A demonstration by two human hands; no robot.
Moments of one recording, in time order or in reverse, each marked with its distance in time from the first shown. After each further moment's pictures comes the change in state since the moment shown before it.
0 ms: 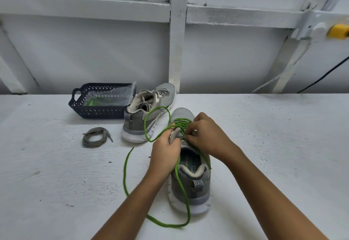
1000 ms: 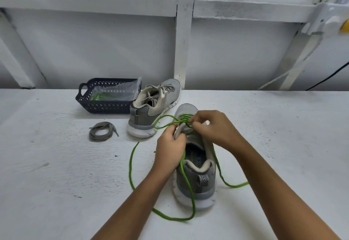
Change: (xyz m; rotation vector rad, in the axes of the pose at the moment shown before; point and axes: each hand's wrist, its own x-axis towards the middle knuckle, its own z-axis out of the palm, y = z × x) left_hand -0.002 0.001 0.000 0.012 0.047 -0.026; right_hand -0.002 -0.004 -0.011 0.393 0.065 0.052
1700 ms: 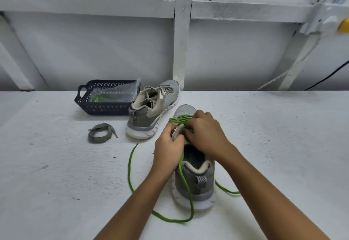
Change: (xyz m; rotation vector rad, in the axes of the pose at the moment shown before) left_hand -0.006 0.009 -0.003 -0.018 -0.013 -0.023; right_hand 0.005 0.002 0.025 -0.595 -0.013 -0.070
